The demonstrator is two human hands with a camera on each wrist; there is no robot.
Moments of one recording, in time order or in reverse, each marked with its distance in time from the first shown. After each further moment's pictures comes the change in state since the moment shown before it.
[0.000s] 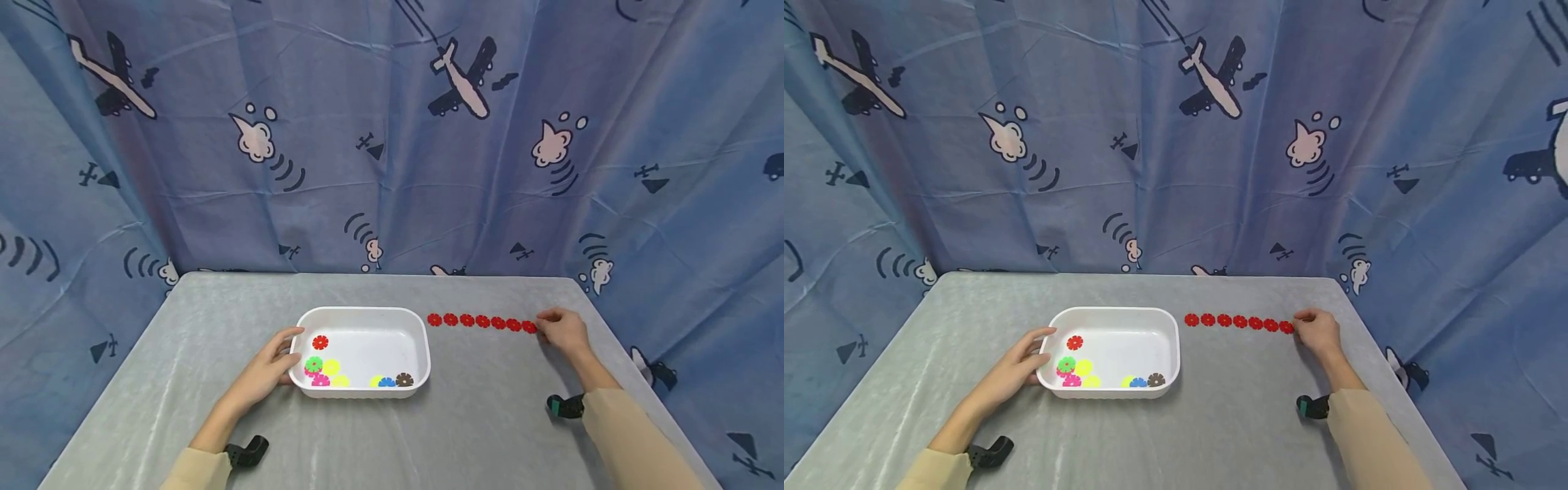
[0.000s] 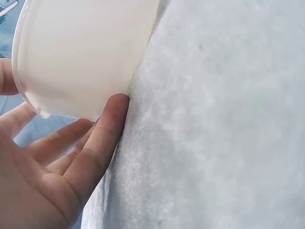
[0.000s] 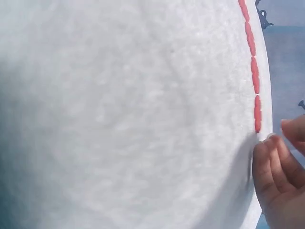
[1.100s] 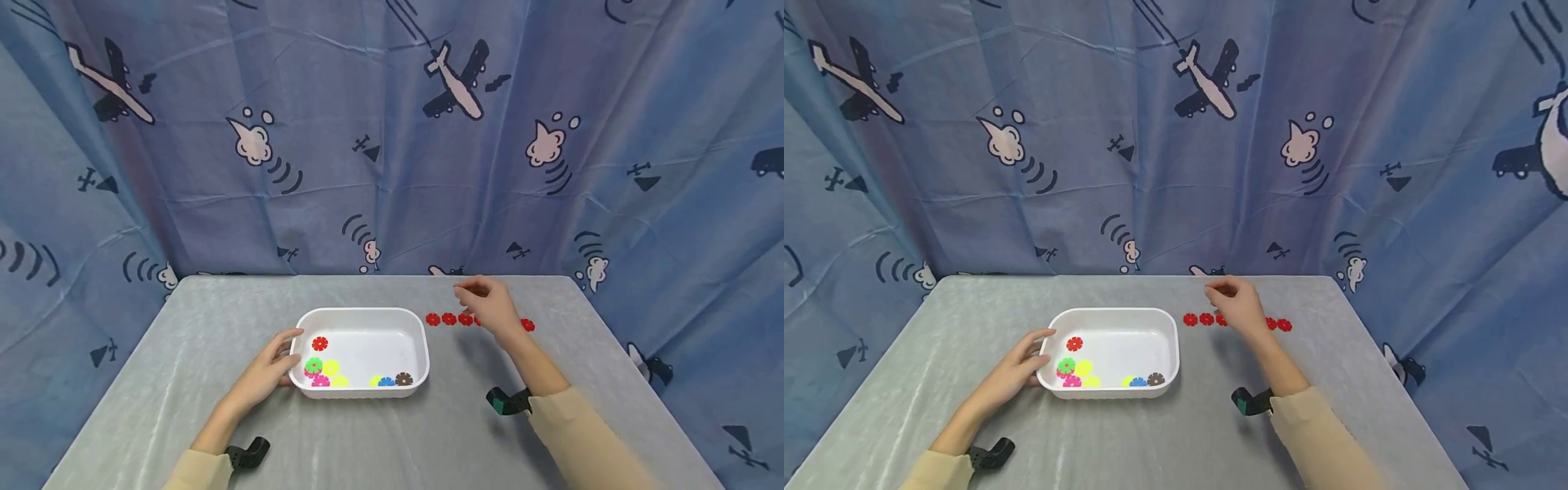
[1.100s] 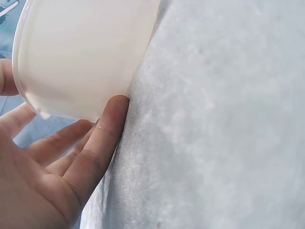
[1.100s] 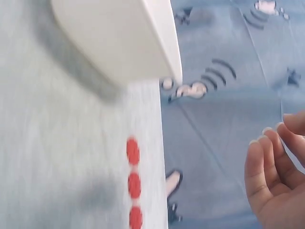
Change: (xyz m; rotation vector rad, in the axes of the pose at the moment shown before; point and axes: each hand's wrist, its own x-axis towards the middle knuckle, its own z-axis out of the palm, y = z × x) left_hand 0.001 -0.001 0.001 0.009 0.009 -0.008; right_hand -0.070 -0.157 0.042 0.338 -0.134 -0.274
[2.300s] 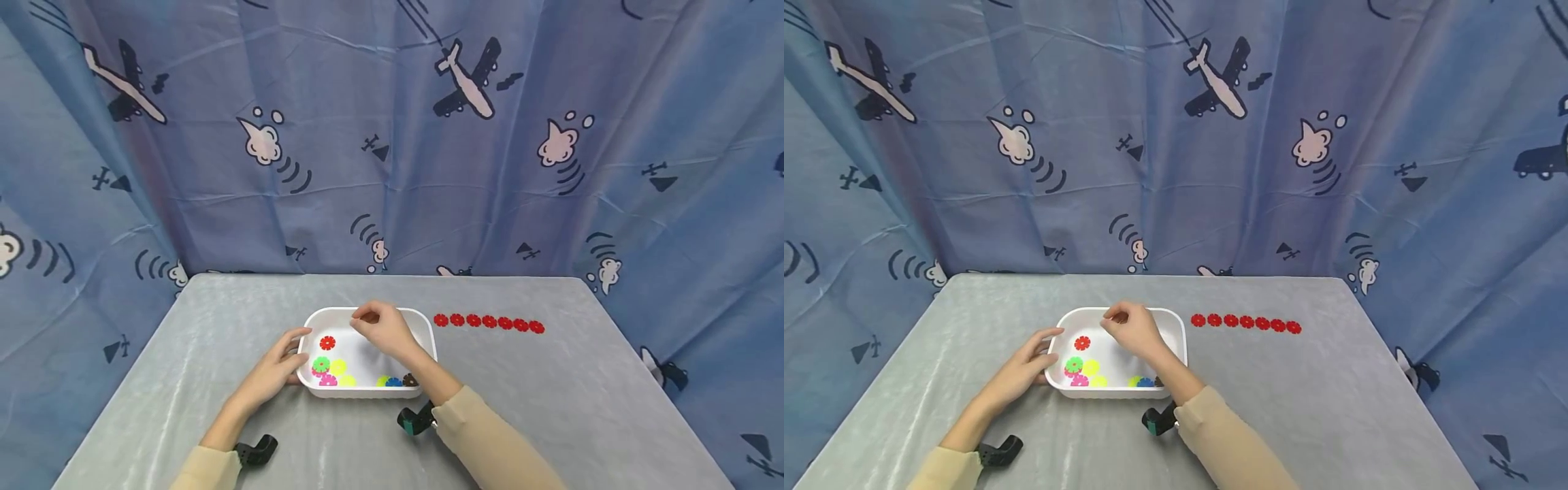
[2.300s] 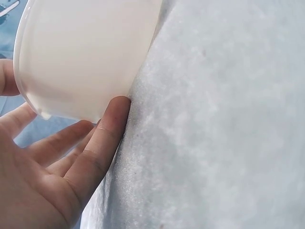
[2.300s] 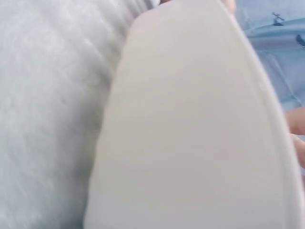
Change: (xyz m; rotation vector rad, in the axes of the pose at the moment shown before) left_hand 0.002 -0.003 0.001 -0.027 0.001 0.009; right_hand -0.007 -0.042 0.171 -0.034 -0.245 -0.131
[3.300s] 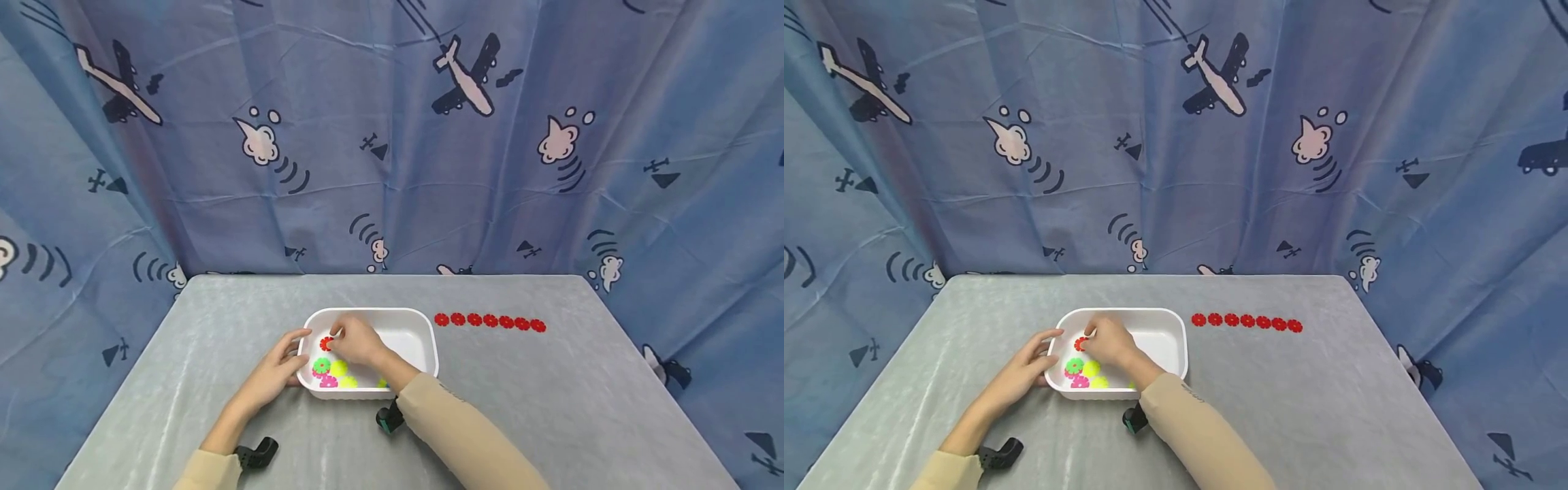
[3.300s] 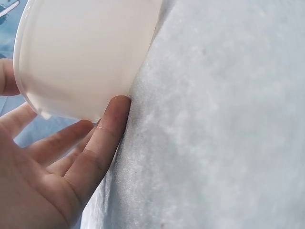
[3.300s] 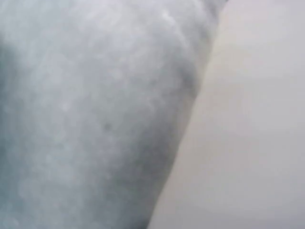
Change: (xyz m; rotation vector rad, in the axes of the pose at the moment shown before) left_hand 0.000 -0.002 -0.001 0.004 -0.010 0.006; right_hand 0.030 0.015 0.061 -0.289 -0.181 -0.002
